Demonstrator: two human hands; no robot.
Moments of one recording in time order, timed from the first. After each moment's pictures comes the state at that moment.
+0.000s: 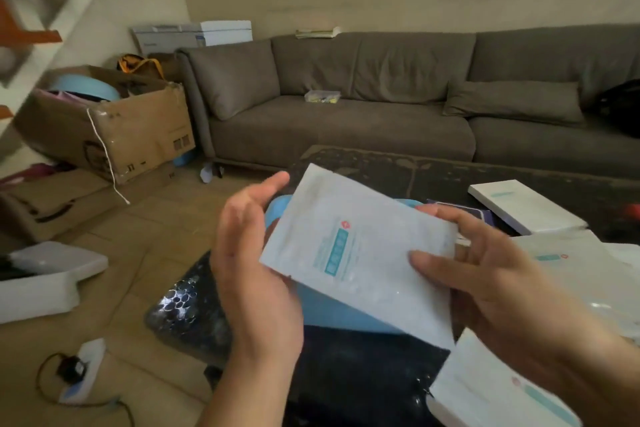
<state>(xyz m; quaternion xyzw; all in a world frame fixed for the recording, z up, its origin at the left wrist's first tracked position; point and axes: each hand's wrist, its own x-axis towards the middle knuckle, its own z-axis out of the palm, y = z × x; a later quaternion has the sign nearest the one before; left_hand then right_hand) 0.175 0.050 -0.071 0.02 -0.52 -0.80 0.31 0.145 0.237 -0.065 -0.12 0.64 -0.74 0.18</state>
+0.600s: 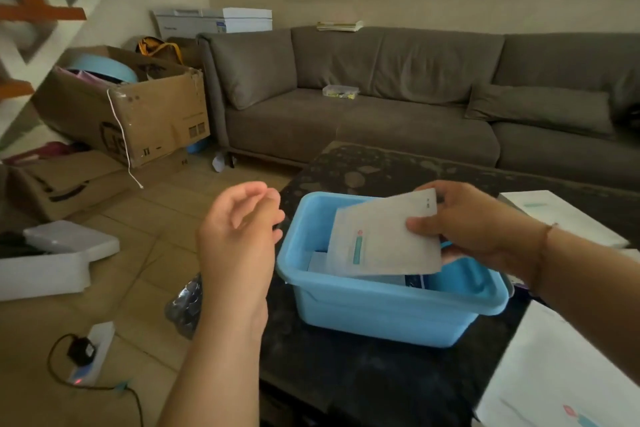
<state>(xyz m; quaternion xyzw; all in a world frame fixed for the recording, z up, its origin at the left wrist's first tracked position) 0.151 -0.019 -0.086 0.21 -0.60 -0.70 0.33 0.040 0.187 -0.064 -0.04 0.85 -0.50 0.17</state>
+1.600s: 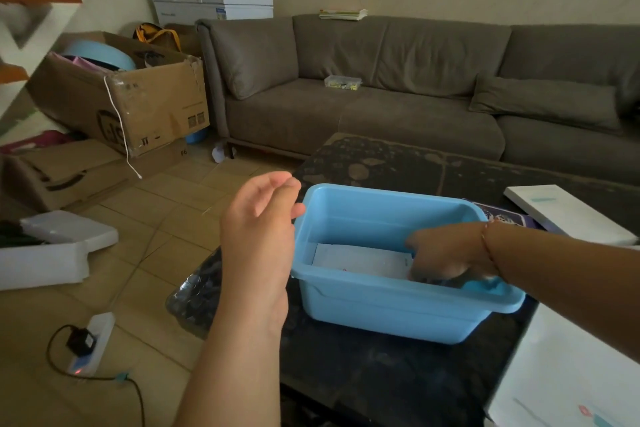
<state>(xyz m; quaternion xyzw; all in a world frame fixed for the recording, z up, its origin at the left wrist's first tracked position) 0.144 -0.013 -0.084 0.20 -0.60 -0.72 0.29 0.032 0.161 -0.095 -0.07 0.93 -0.11 0.33</state>
